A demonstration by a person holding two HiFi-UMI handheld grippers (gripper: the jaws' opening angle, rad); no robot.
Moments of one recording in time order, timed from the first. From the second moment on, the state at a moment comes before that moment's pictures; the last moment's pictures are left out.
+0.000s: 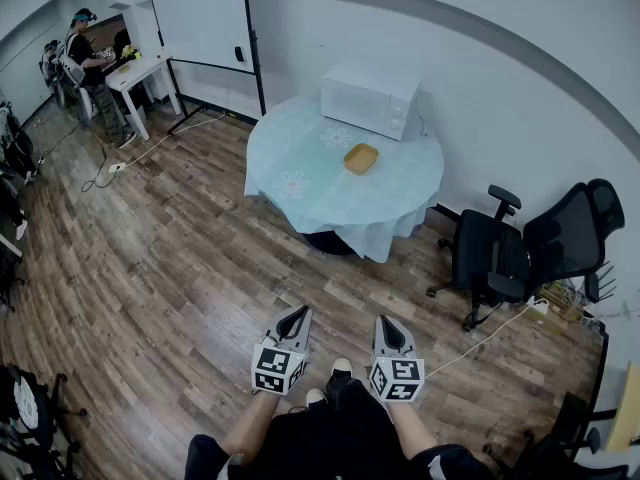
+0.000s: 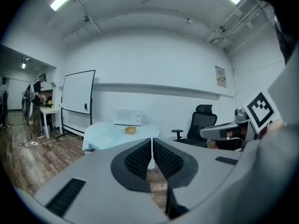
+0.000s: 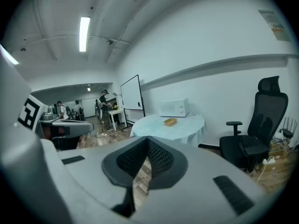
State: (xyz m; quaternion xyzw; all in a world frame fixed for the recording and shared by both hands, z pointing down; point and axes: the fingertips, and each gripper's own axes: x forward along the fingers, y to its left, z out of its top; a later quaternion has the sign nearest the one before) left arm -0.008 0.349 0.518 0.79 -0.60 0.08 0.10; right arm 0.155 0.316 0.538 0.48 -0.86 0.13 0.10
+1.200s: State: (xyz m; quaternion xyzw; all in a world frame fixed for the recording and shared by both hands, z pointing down) left arm -0.002 0.349 0.515 0.79 -0.59 0.08 0.10; right arm 0.158 0.318 0.536 0.48 -0.86 0.13 0.09
